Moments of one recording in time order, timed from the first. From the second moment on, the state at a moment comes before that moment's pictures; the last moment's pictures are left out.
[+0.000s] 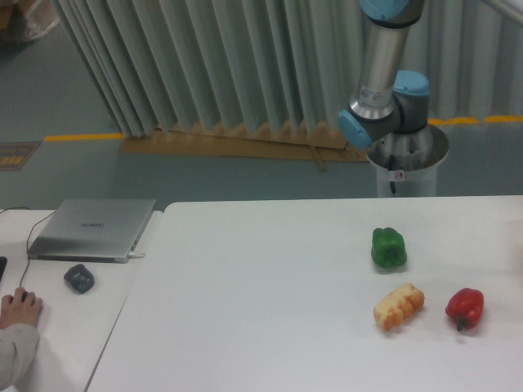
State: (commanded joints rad) arm 2.90 -1.96 -1.48 -1.08 1.68 1.01
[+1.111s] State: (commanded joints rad) arm 2.90 -2.16 -1.40 -0.91 1.66 0.81
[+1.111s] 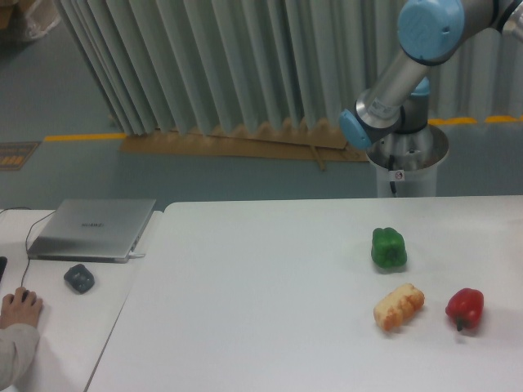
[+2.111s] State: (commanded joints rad) arm 2.91 -2.04 -1.41 -1.09 1.58 0.83
